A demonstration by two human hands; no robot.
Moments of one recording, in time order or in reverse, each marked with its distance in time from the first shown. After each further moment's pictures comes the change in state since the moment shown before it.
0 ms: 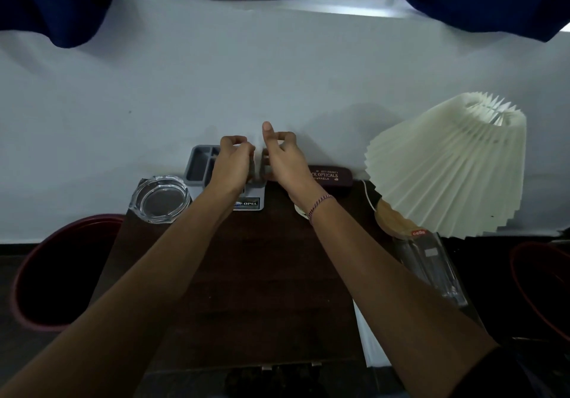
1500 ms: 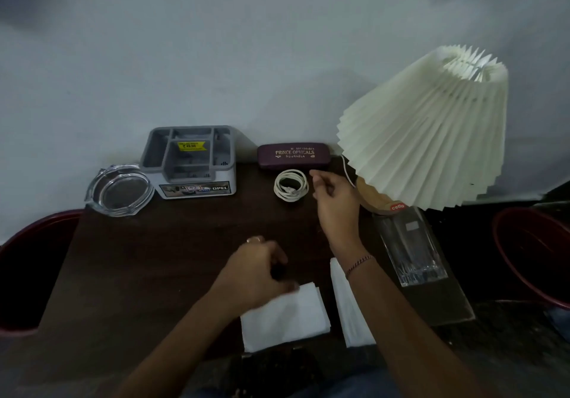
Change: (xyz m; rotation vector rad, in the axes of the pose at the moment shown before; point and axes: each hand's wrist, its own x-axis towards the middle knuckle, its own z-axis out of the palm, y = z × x) left_hand -0.109 -0.092 0.032 0.955 -0.616 0.152; right_hand -0.049 0.109 -0.079 -0.074 0.412 0.000
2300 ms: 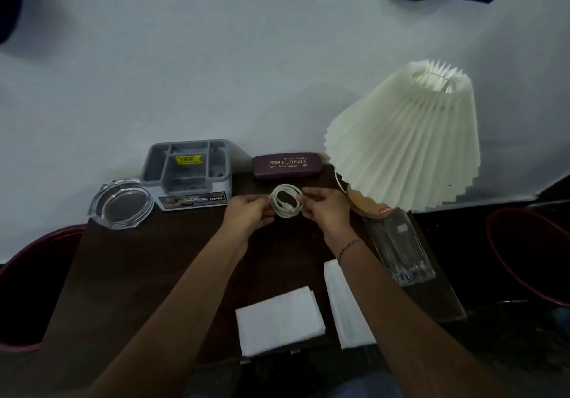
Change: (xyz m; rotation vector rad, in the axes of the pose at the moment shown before) left_hand 0.070 0.020 -0.037 -1.133 0.331 -0.362; right_hand 0.017 0.007 -0.003 0.182 -0.143 0.304
